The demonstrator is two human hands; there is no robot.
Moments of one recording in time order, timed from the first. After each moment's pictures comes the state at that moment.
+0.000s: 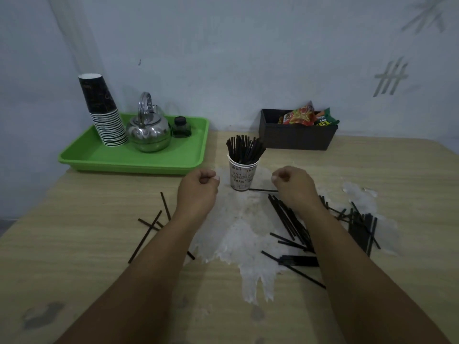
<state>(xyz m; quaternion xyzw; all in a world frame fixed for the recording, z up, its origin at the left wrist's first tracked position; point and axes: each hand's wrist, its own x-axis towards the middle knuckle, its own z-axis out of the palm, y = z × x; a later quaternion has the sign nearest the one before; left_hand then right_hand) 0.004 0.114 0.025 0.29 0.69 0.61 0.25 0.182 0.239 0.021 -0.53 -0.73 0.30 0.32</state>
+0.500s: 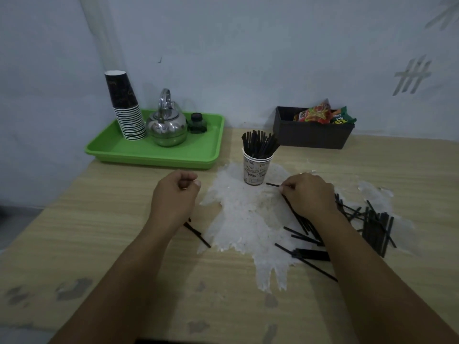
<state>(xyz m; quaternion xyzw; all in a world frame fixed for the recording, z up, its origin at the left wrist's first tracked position) -0.034 0.040 0.033 0.32 0.74 0.56 0.15 0.187 0.209 0.028 -0.52 -0.83 0.06 0.18</state>
